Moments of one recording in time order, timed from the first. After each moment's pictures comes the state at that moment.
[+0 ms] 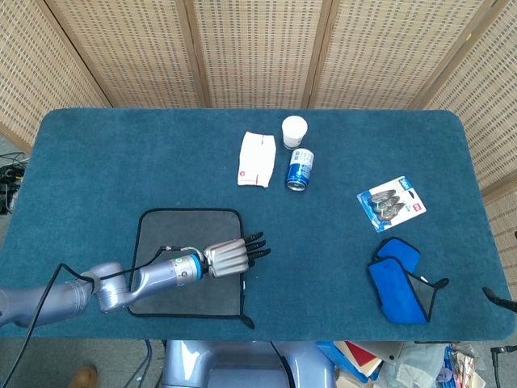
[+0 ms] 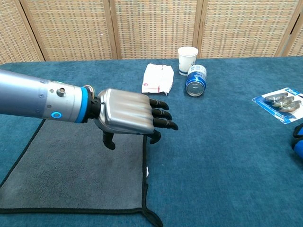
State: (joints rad) left arm -1.06 -1.51 -0.12 -1.38 1.84 0.46 0.45; right arm 0.01 -1.07 0.15 -1.53 -1.29 1.46 0.07
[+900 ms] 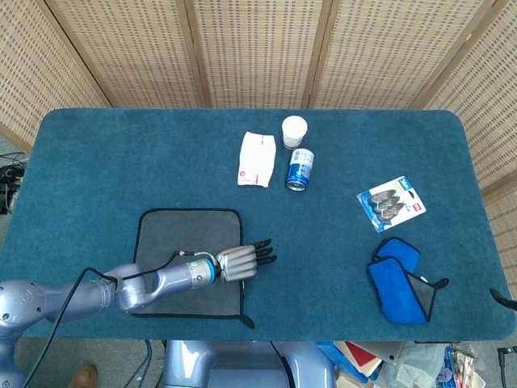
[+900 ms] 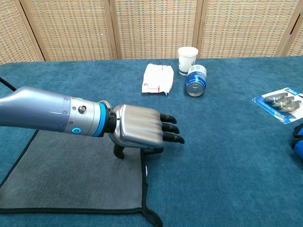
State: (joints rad) left arm -1.14 -1.62 -0.05 -1.28 1.74 0.47 0.51; right arm 0.01 -1.07 0.16 -1.51 -1.27 1.44 0.10
